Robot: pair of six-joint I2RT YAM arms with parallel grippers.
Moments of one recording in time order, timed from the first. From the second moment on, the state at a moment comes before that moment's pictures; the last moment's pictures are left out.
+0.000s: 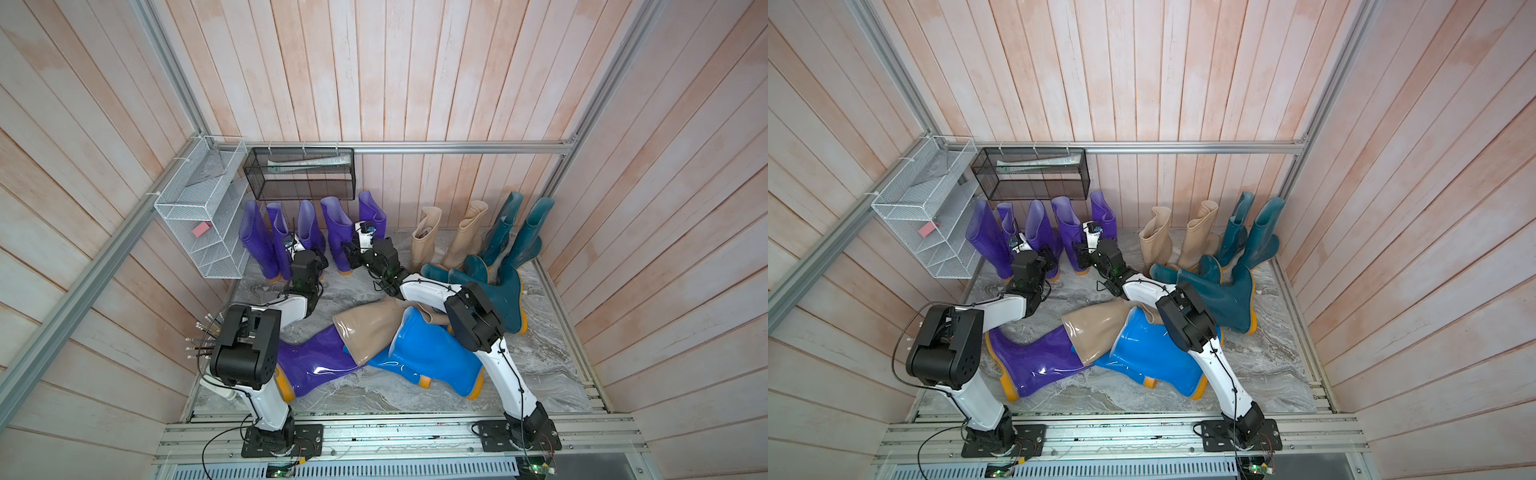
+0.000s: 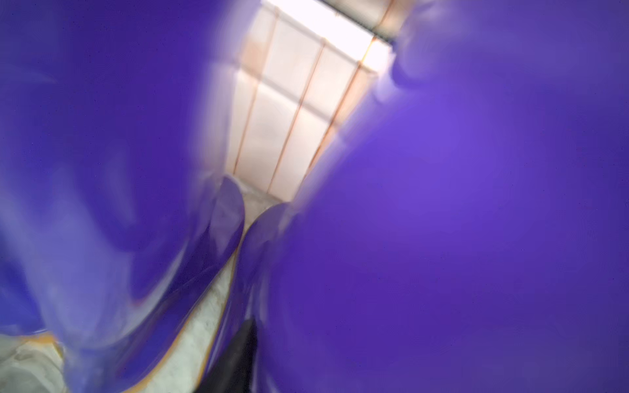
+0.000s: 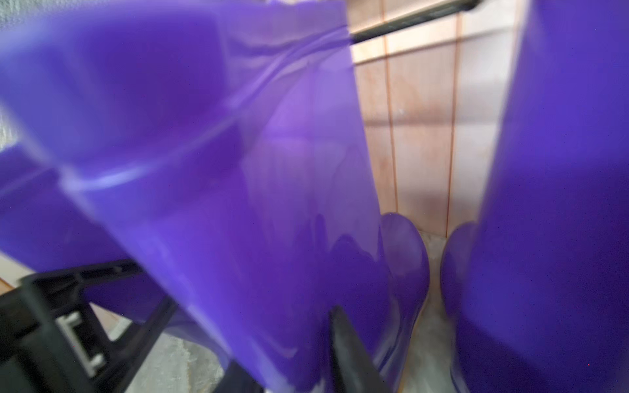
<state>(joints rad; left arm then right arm) -0.15 1.71 0.91 0.61 -0.29 -0.49 0.76 2.38 1.81 0.52 -0.07 0.31</state>
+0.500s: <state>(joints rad) -0.14 1.15 0.83 0.39 -0.11 -0.49 0.77 2.25 1.63 0.49 -0.02 0.29</state>
